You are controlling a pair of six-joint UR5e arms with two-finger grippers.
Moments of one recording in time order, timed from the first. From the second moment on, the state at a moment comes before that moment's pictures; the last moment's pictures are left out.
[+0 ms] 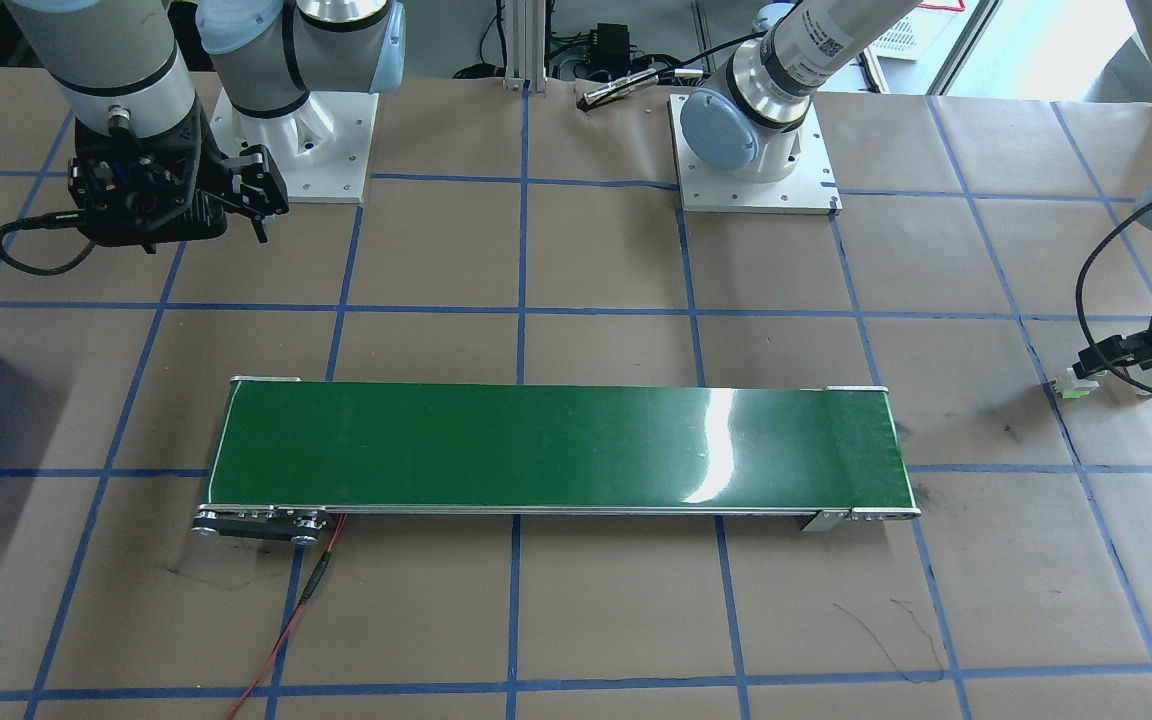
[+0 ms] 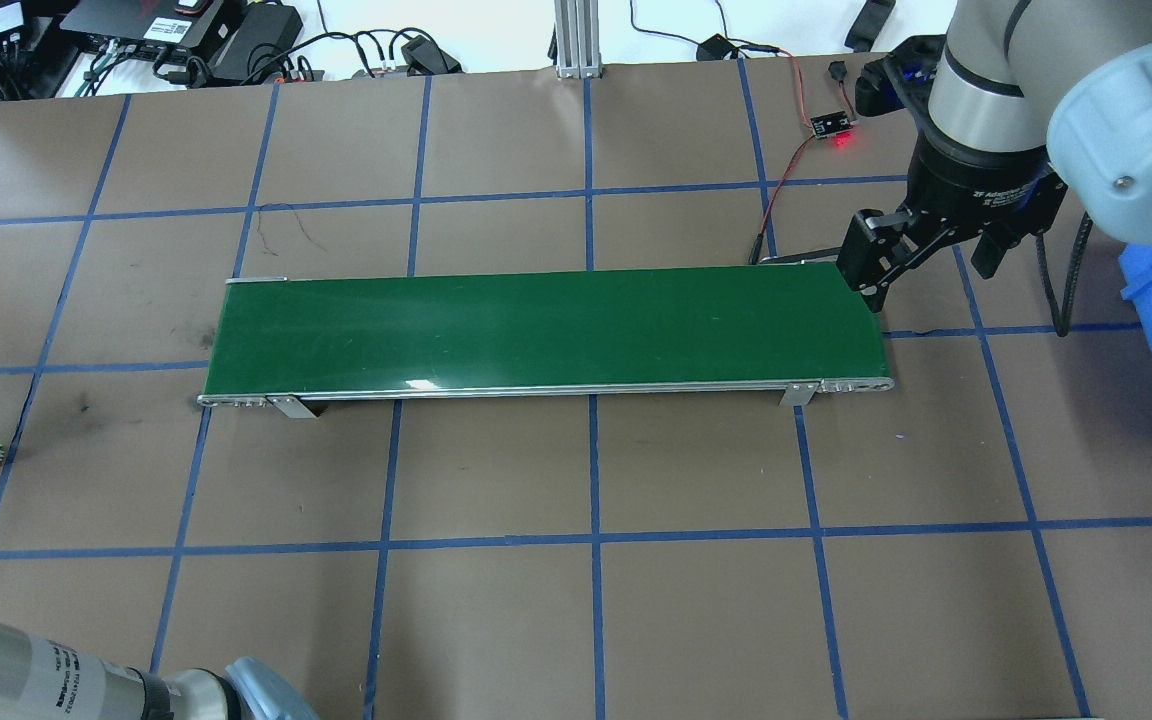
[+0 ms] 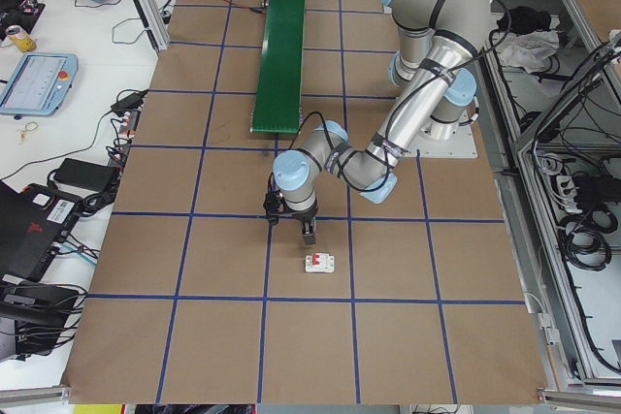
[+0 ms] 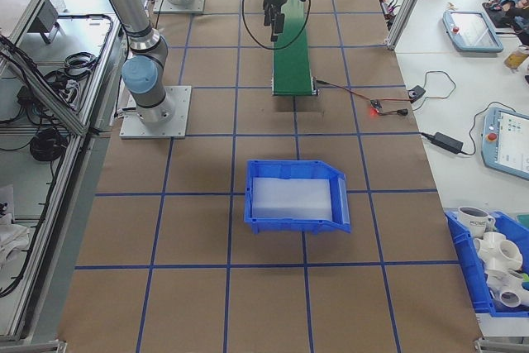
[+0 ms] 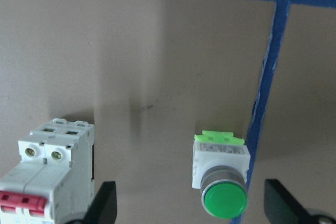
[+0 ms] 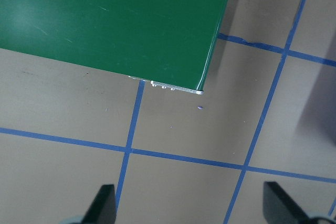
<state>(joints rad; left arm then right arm) -0.68 -2.01 -1.76 -1.01 1.73 0.76 1.57 -1.60 1.65 -1.51 -1.70 -0.22</state>
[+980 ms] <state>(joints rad) -0.68 -2.05 -1.79 -1.00 1.72 0.76 1.57 -1.60 1.65 -1.51 -1.70 -0.22</state>
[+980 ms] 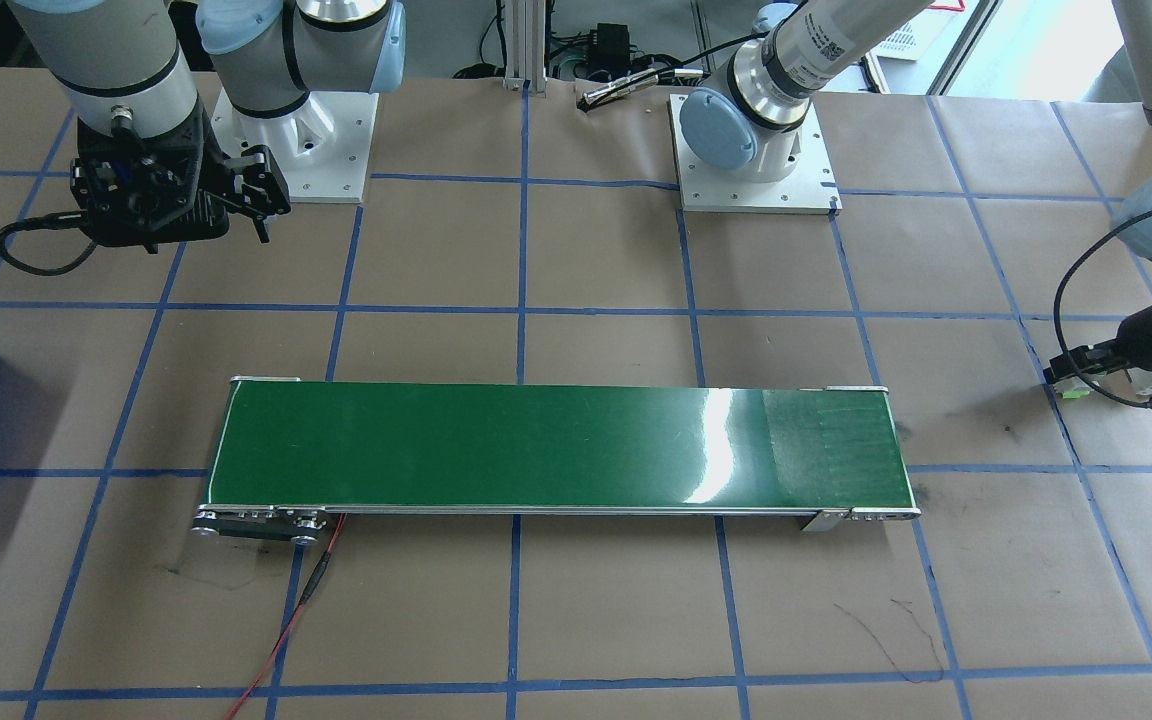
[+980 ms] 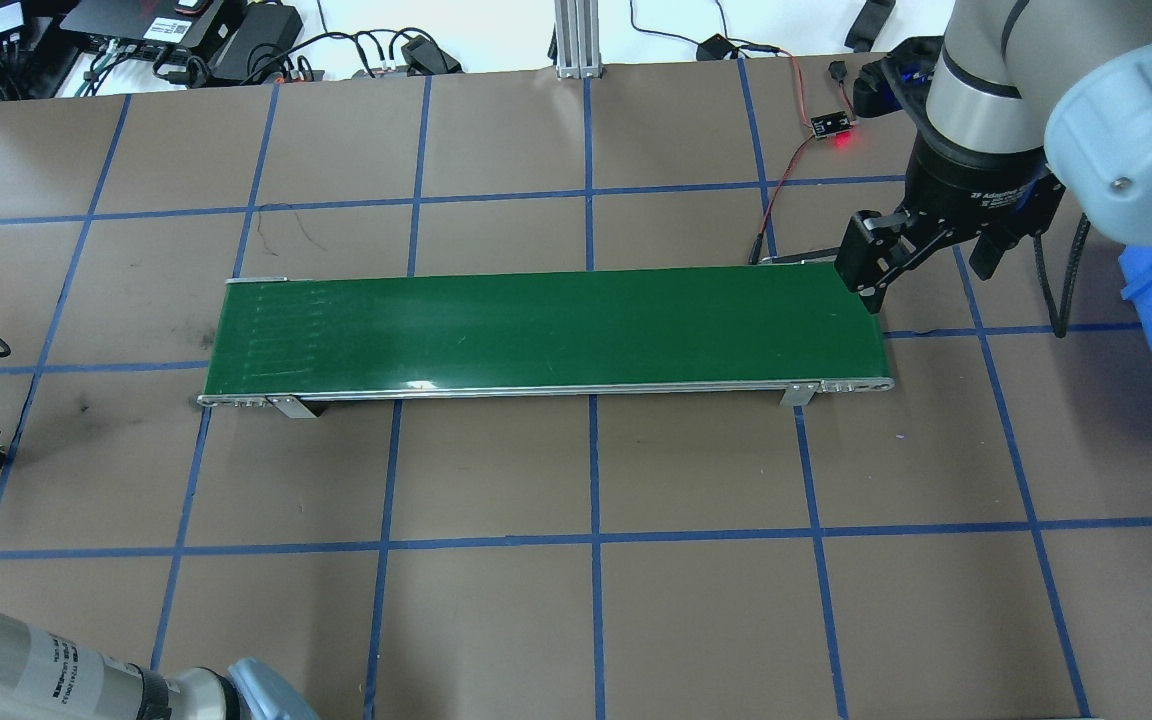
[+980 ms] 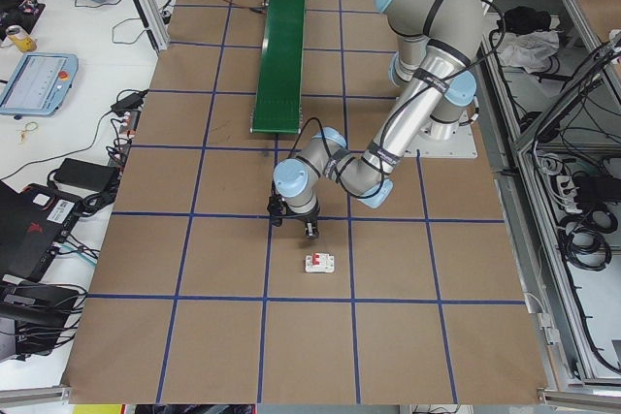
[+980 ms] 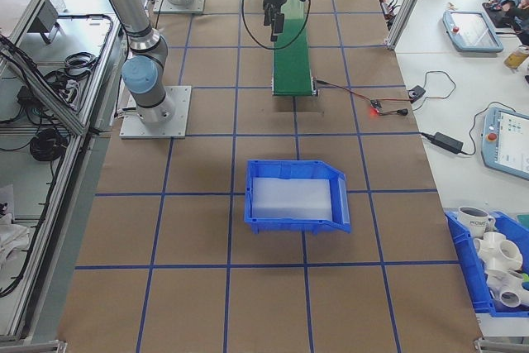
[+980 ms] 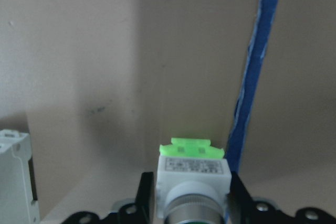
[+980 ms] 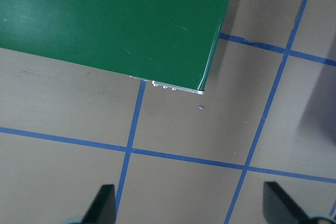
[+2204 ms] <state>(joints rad) -1.05 -1.66 -1.78 -1.19 1.57 0.71 1.57 -1.60 1.65 -1.51 -1.70 -0.22</state>
